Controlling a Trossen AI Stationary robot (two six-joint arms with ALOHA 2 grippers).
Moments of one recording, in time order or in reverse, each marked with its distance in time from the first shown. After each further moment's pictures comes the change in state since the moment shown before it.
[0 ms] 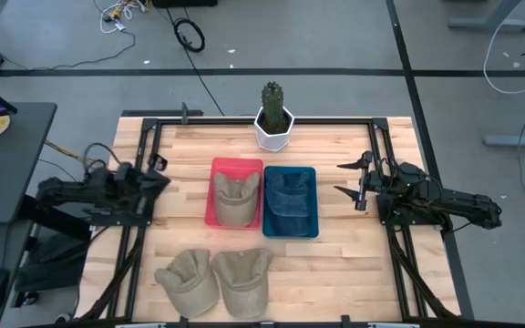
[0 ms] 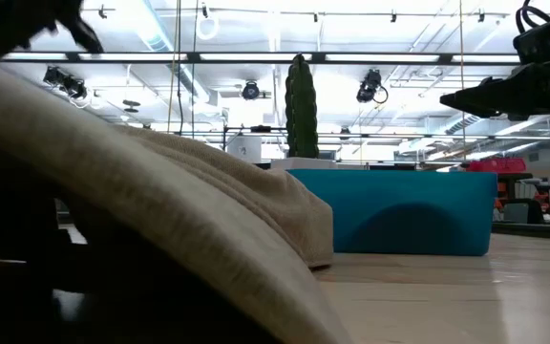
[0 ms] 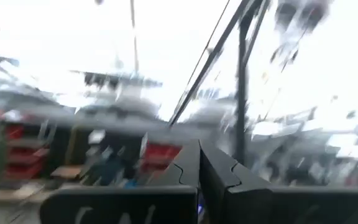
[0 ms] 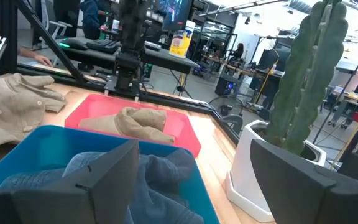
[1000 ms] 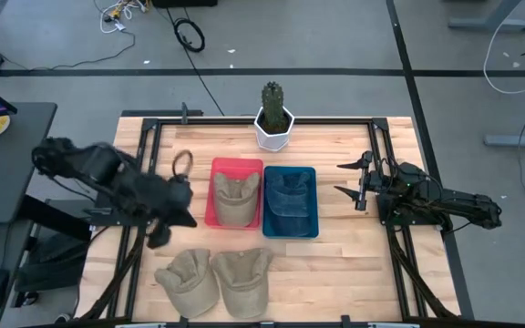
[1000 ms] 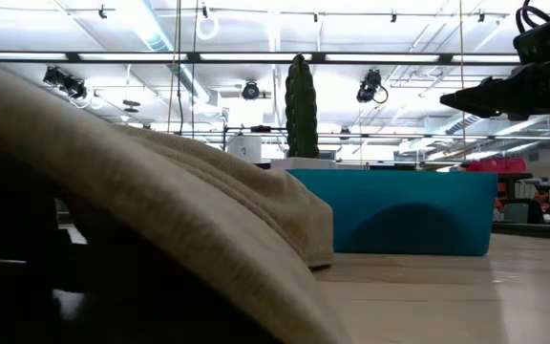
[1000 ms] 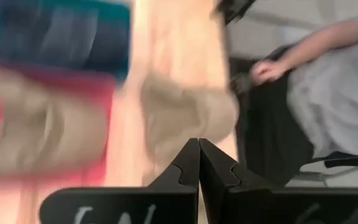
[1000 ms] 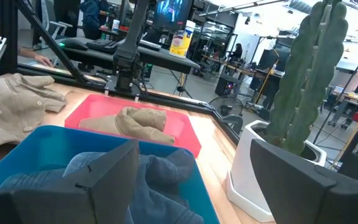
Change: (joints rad) left arm -0.349 1.203 1.571 -1.830 0.010 -0.318; right arm 0.000 0.000 0.000 0.000 0.000 0.000
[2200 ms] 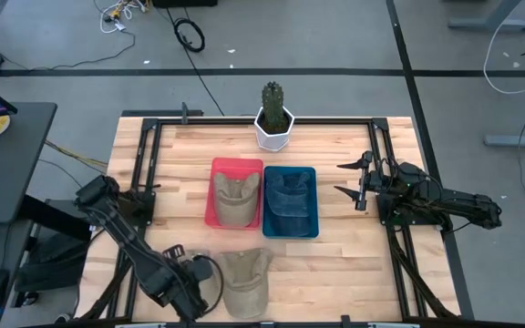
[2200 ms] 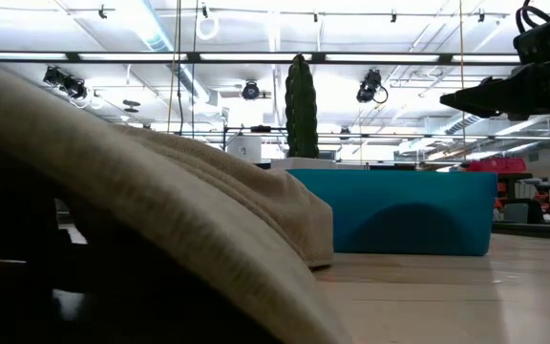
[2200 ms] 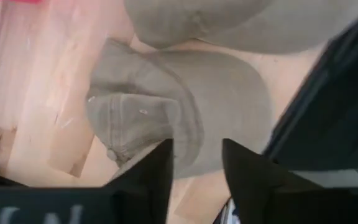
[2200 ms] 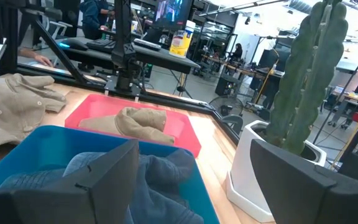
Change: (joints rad) left arm -0.394 0.566 0.013 -0.118 -0.067 -0.796; right arm 0.000 0.000 0.000 0.000 0.000 0.000
